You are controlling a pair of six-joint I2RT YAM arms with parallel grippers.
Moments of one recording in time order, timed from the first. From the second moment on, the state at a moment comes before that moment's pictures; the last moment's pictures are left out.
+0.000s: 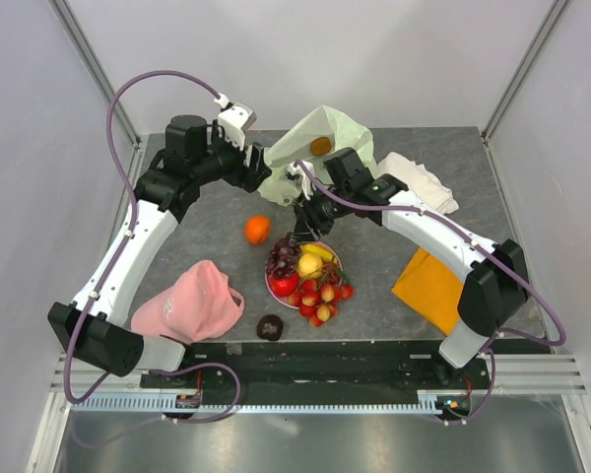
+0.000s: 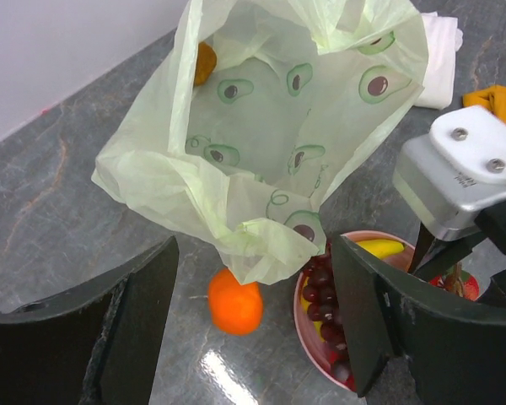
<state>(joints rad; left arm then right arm) -0.35 1.37 1.49 -0.52 0.32 0.14 0.66 1.67 1.48 -0.59 -0.63 -0.07</state>
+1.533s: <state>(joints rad) -0.16 2.13 1.96 -0.90 0.14 0.20 0.44 1.65 1.60 -0.62 -0.55 -0.09</state>
